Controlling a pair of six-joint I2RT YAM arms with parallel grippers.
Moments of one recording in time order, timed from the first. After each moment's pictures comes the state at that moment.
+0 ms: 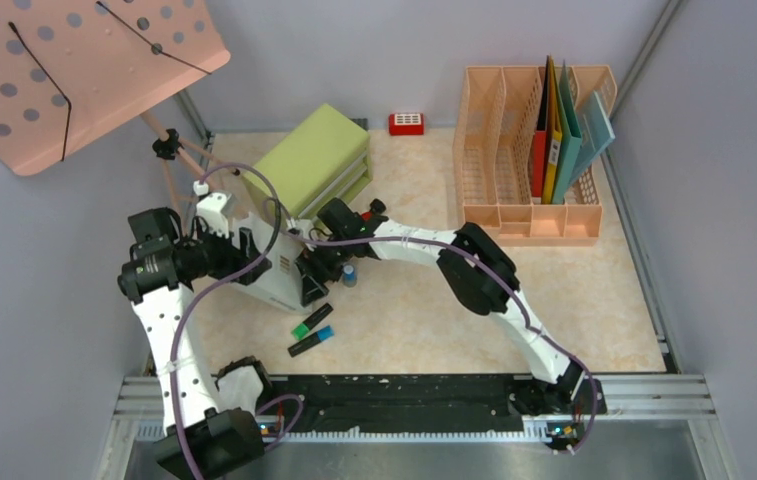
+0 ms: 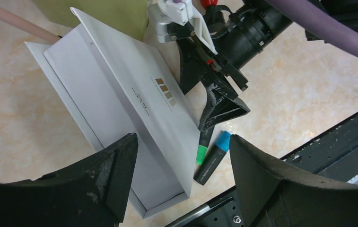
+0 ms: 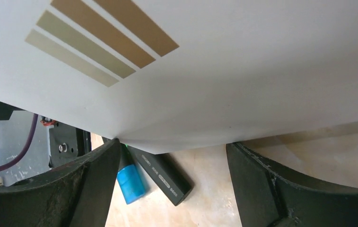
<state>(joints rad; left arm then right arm) 0.44 0.93 1.10 -1.12 0.77 0.50 0.96 2.39 1.86 -0.31 -0.78 0.09</state>
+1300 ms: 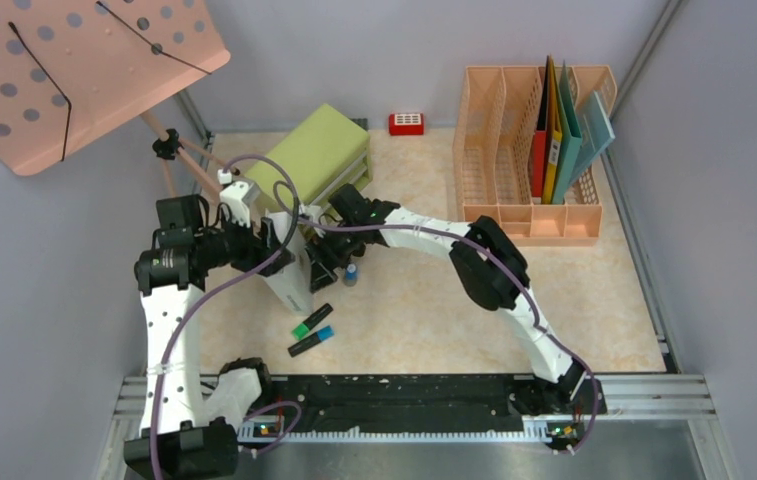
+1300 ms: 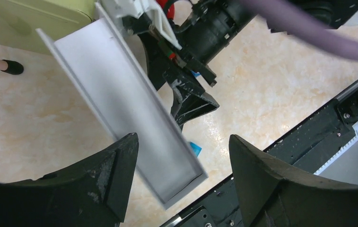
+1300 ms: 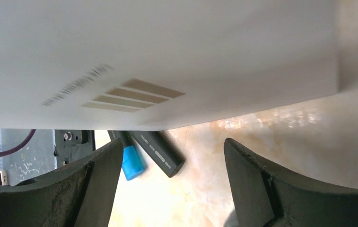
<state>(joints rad) 0.18 0.94 1.12 -1.03 0.72 0.25 0.90 2.35 1.85 -0.37 -0.81 0.05</state>
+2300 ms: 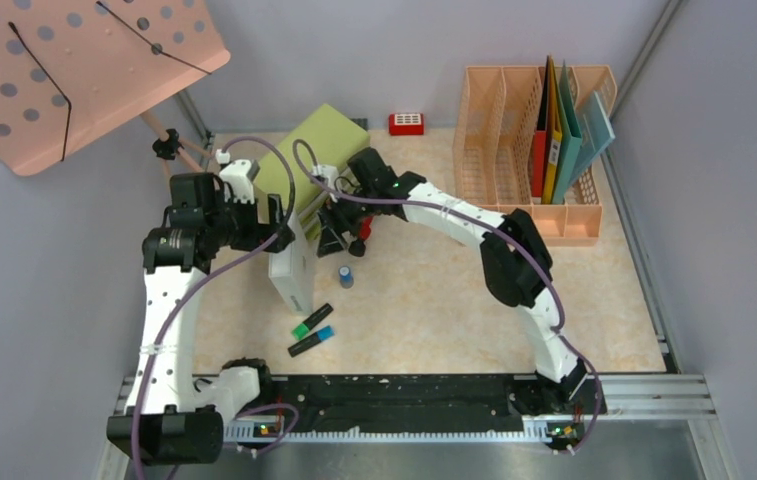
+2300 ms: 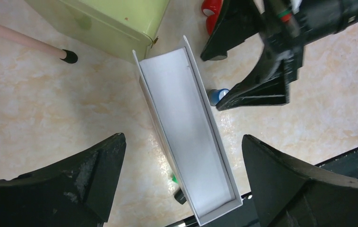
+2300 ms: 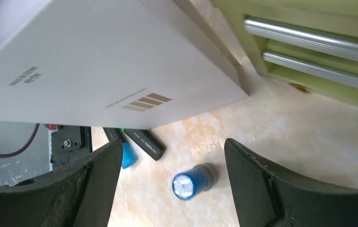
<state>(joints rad) 0.05 1.02 1.23 -0.96 0.40 0.05 0.82 2.22 1.91 -0.44 -0.76 -0.02</state>
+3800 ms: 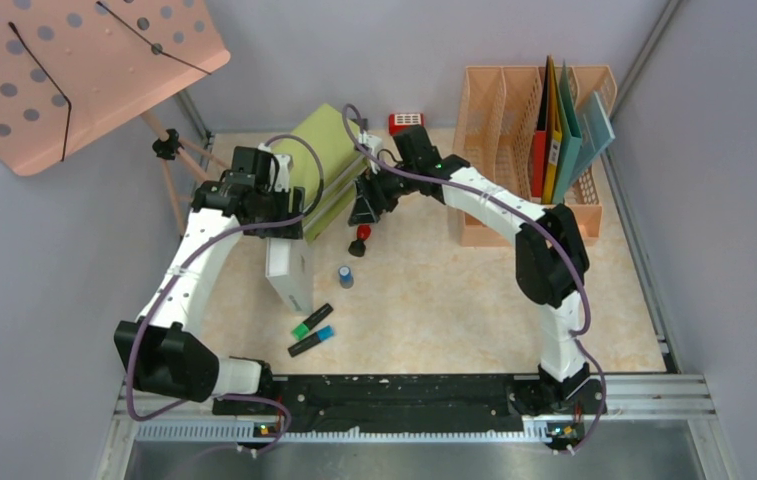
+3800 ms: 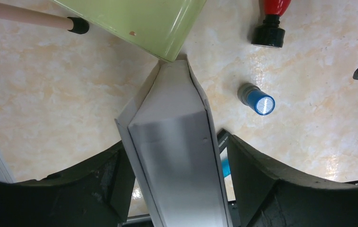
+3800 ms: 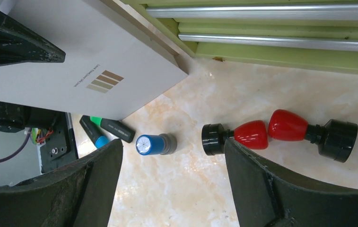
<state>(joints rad) -0.17 1.35 1.33 -1.00 0.05 -0.08 0.64 2.05 1.76 -0.40 -0.73 0.02</state>
